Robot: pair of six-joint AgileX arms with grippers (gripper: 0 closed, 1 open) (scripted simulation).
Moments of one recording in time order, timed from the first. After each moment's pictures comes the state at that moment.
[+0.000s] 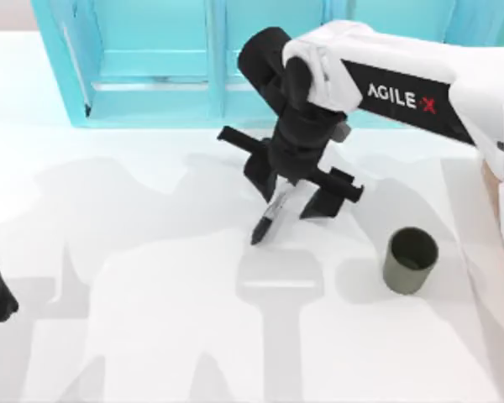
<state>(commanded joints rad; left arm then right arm) 0.00 0.00 0.00 0.00 0.00 0.00 0.60 2.54 2.02 -0.88 -0.10 1.08</state>
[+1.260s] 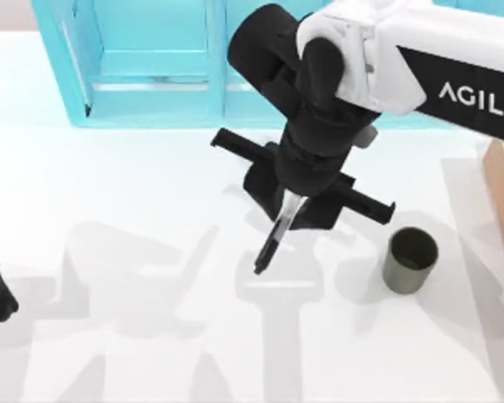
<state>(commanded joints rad) 0.00 0.00 0.00 0.00 0.00 0.00 0.73 2.04 1.72 -1.08 -0.04 1.18</state>
